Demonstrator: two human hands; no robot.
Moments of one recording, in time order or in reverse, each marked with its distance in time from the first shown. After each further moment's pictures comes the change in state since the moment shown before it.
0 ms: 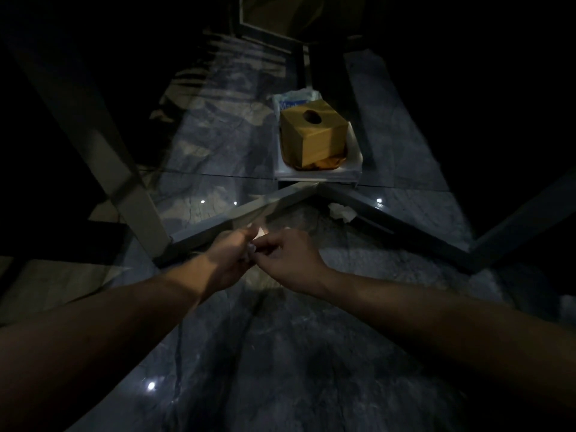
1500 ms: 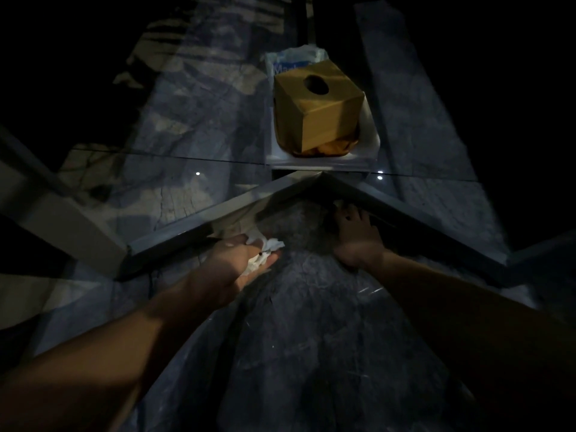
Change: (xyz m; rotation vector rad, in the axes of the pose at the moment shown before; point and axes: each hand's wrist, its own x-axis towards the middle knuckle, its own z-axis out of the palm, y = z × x) left_hand 0.064 -0.016 0.022 -0.252 0.073 -0.110; right_hand 0.063 0.185 -0.048 -0.670 -0.212 0.524
